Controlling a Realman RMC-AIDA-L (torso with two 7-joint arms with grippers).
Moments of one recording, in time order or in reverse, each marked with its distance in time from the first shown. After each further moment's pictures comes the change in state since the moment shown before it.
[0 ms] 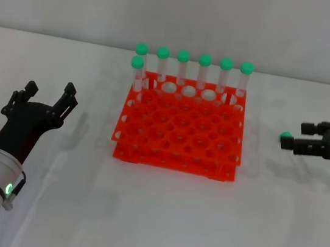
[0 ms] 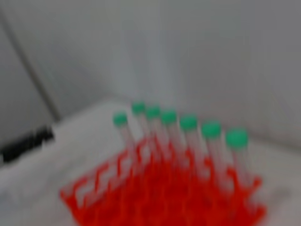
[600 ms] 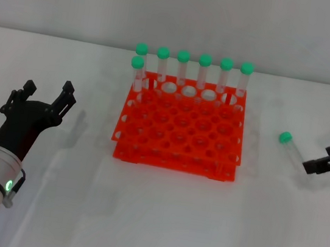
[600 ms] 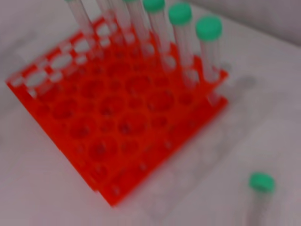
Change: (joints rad) left arm -0.013 0.000 0.000 -0.005 -0.025 -0.018 0.000; right arm 0.143 -0.021 0.041 -0.171 -0.580 -0.159 0.469
